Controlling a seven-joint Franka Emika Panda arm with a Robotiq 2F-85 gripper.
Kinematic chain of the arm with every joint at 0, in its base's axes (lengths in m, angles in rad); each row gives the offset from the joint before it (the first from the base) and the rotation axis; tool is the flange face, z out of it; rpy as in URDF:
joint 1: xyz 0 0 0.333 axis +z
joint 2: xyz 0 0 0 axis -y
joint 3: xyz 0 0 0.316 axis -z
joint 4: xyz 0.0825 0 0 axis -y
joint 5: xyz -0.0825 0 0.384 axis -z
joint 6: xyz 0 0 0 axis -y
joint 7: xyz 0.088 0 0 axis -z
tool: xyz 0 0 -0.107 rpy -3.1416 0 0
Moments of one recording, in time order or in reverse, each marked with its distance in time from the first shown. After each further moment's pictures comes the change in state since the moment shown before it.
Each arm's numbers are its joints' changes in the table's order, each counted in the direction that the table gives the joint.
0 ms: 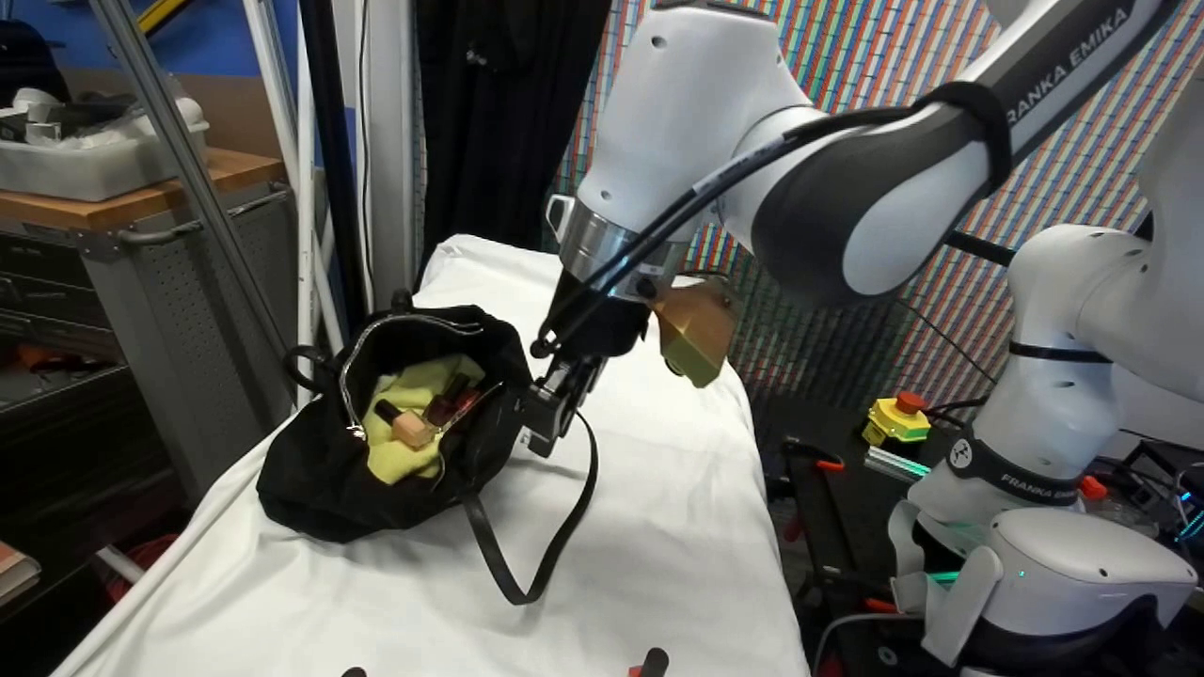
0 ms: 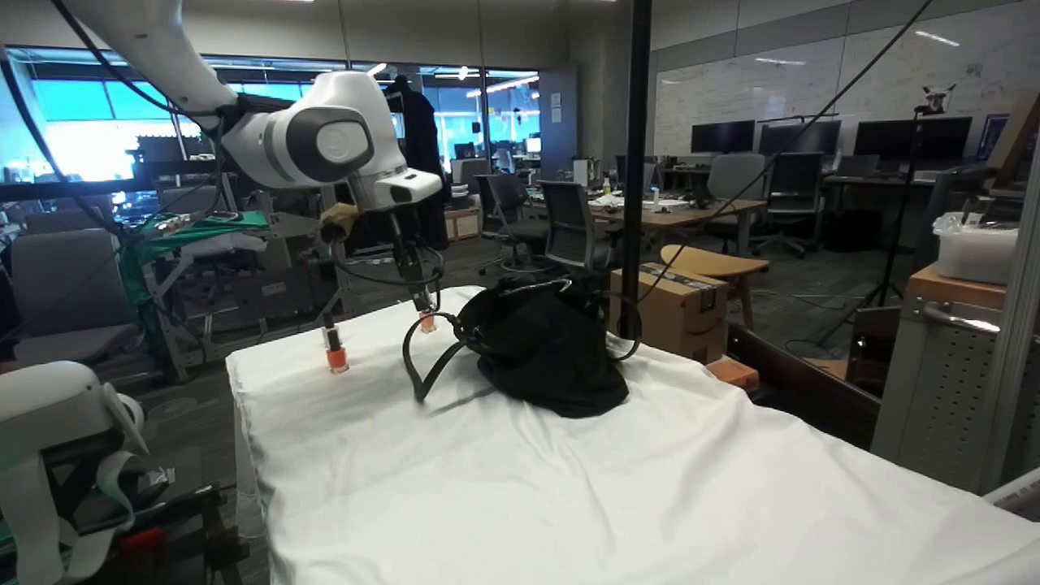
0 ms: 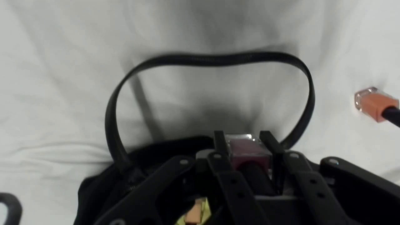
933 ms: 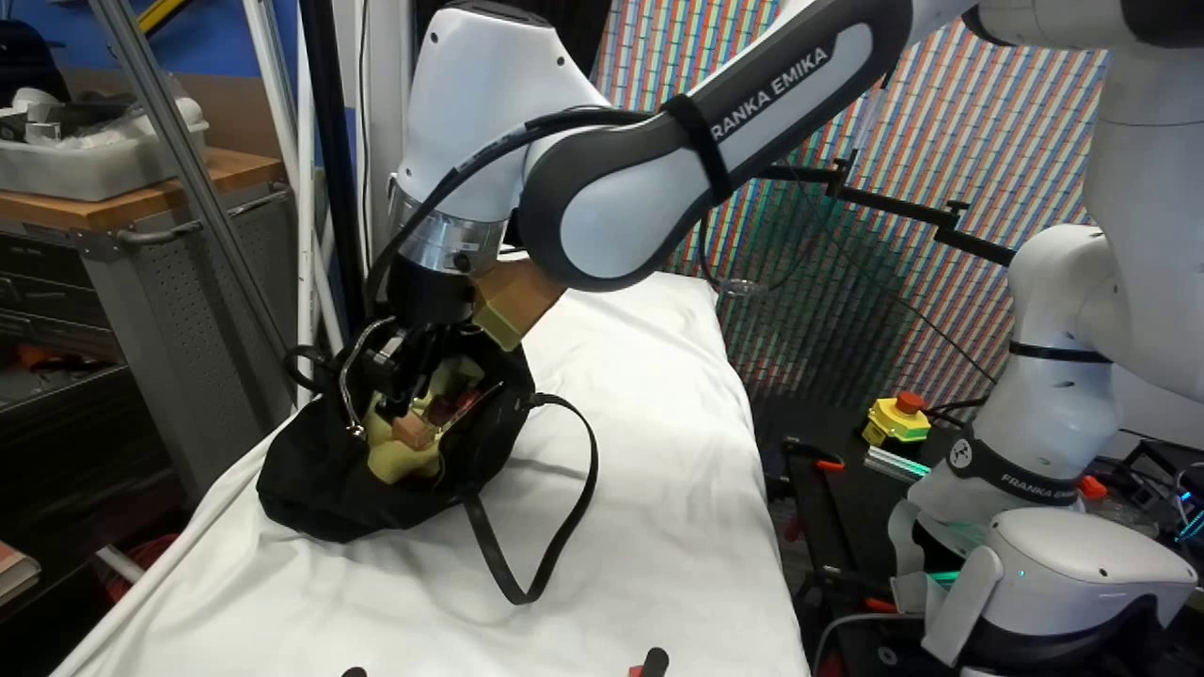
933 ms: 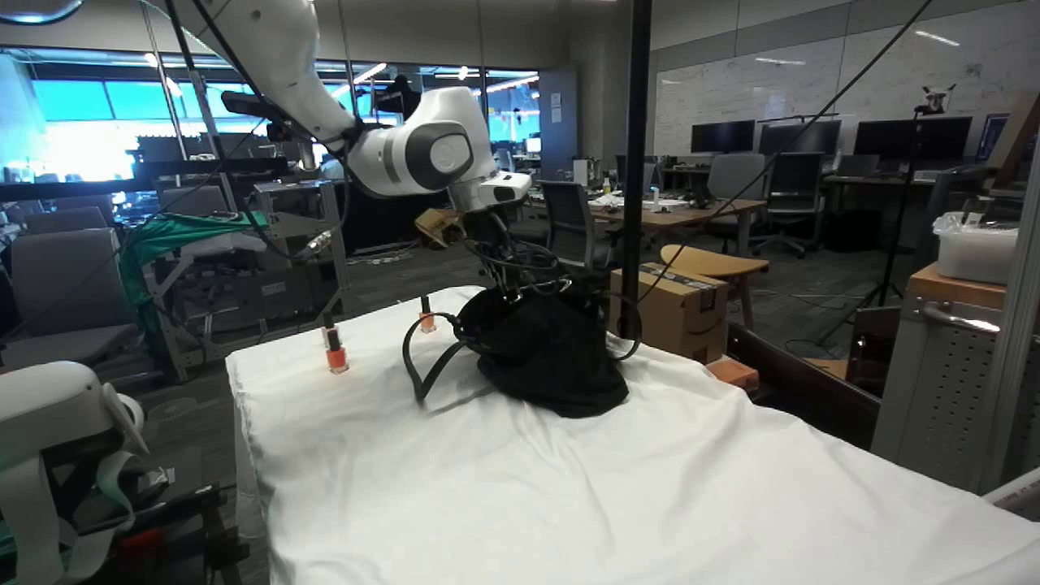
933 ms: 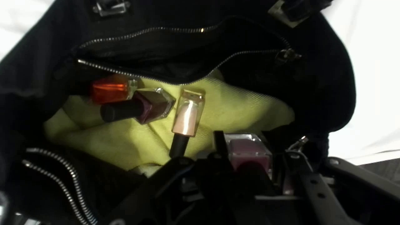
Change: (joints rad) arm -0.007 -0.374 0.096 0.489 0.012 -0.066 -0.212
